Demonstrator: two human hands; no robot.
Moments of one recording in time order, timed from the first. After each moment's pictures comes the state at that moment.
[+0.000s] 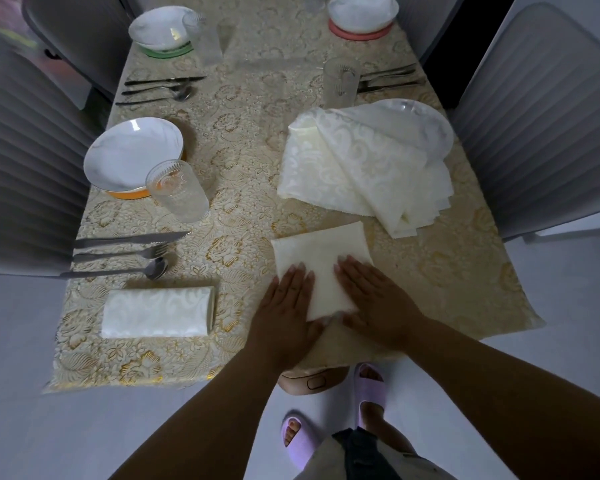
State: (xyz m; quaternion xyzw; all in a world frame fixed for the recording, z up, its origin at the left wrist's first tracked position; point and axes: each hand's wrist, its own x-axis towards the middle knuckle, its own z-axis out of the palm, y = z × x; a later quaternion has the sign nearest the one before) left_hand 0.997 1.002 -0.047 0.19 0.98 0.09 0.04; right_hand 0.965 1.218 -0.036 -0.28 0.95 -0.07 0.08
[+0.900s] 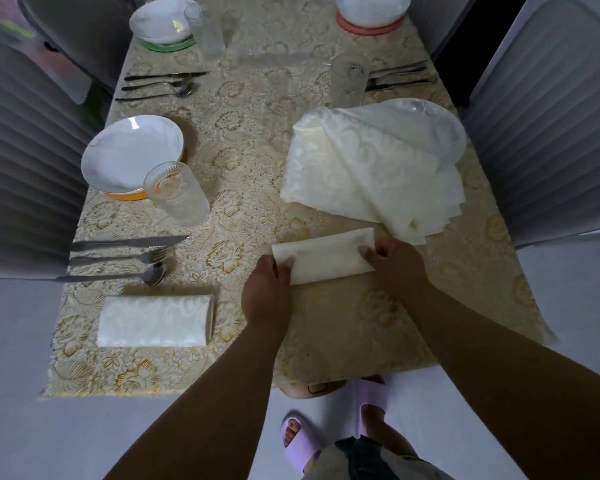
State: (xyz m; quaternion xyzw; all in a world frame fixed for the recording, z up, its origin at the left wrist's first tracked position) left_hand 0.943 1.011 -0.014 -0.21 0.90 0.37 -0.02; right_hand 0.895 1.217 -0.016 0.07 0.94 -0.34 0.09
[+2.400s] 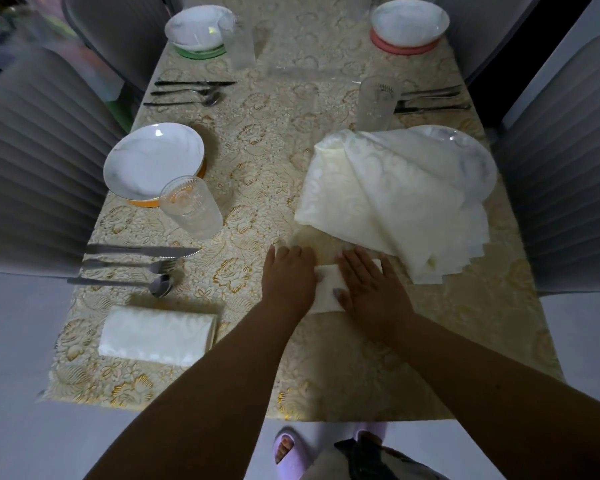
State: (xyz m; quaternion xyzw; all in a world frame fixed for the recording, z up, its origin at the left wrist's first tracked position) left_hand 0.877 1.019 0.000 0.01 0.99 0.07 0.07; right_hand 0.880 1.188 -0.036 -0.21 0.97 -0.05 0.11
